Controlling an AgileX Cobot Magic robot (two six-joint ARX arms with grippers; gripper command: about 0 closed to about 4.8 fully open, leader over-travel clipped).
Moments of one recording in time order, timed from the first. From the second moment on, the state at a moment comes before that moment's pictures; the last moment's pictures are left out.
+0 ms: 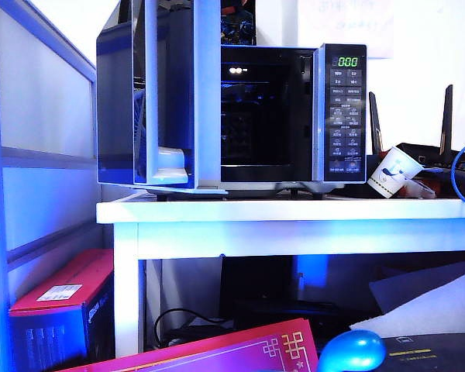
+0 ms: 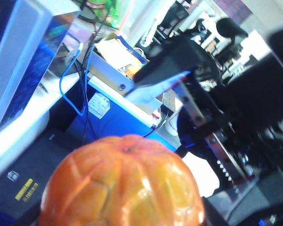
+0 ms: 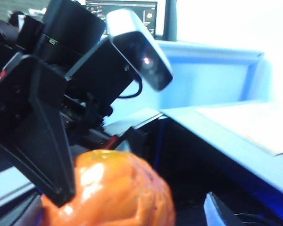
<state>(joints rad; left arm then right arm) -0.29 1.89 1.99 -0.45 1.15 -0.25 0.35 1.62 1.45 0.33 -0.79 -0.04</state>
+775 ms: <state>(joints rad) -0.29 1.89 1.99 -0.46 1.19 -0.20 0.37 1.66 1.45 0.31 -0.86 0.00</state>
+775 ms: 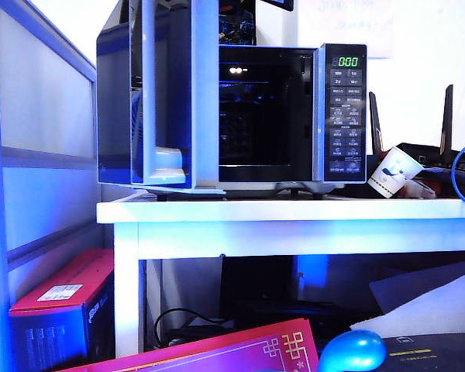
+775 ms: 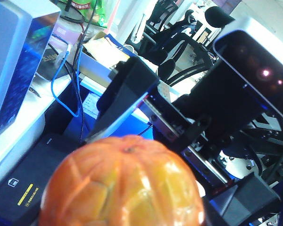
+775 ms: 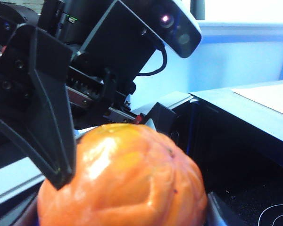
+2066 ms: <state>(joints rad) -0.28 1.89 1.99 -0.46 1.16 -0.19 0.40 1.67 1.45 0.32 -0.76 0.00</state>
